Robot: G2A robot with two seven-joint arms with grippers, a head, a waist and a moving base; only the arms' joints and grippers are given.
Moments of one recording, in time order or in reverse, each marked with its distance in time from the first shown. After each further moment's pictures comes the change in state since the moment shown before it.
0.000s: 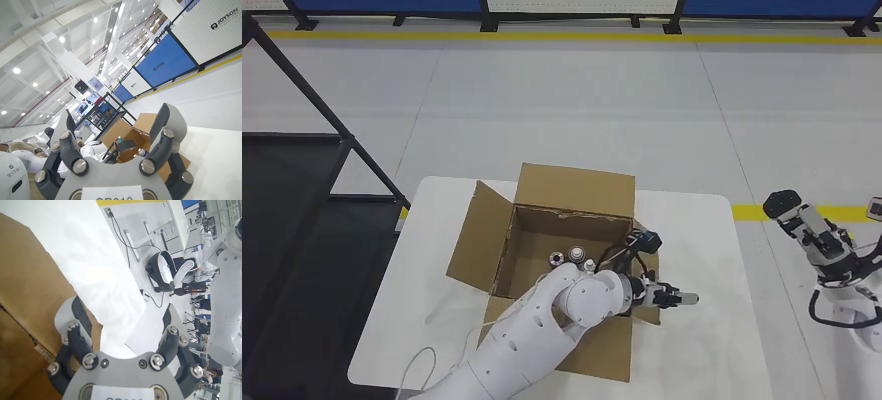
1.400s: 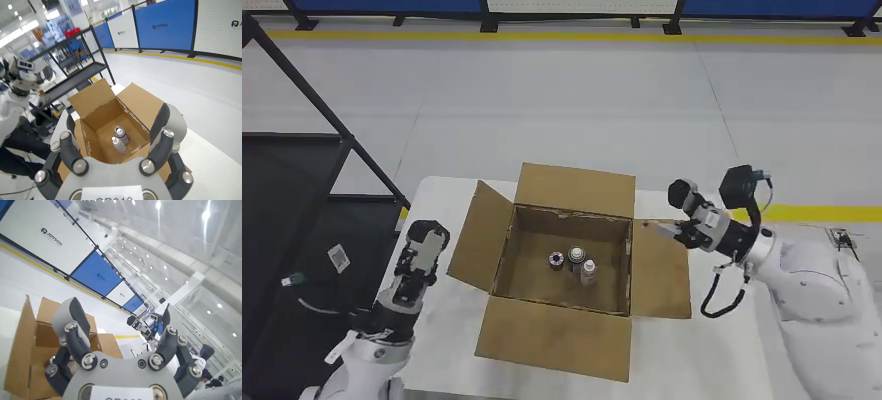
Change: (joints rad) left arm 0.933 0.165 -1.058 -1.016 -0.154 -0.272 0.449; right arm 0.173 0.003 -0.419 -0.259 -0.815 0.078 -0.135
